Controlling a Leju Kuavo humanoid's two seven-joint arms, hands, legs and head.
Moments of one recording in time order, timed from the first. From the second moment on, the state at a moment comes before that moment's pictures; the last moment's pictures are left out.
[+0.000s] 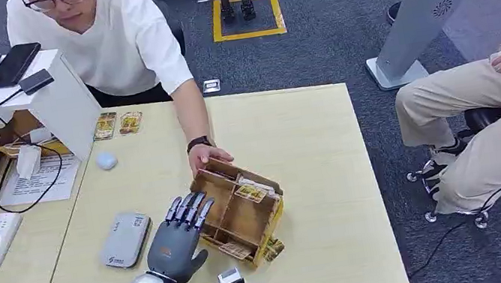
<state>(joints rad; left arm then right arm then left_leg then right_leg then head) -0.15 0.12 -0.62 -1.31 -1.36 0.34 -0.01 -0.04 -0.20 1.28 0.01 -1.53 -0.69 -0.35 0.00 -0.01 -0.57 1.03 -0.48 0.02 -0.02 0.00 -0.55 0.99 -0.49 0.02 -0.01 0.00</state>
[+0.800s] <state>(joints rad) -0.15 0.12 -0.62 -1.31 -1.35 0.35 -0.01 -0.04 -0.19 1.28 0.01 -1.53 -0.69 -0.35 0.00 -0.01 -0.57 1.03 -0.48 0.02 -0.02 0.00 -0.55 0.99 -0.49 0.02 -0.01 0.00</state>
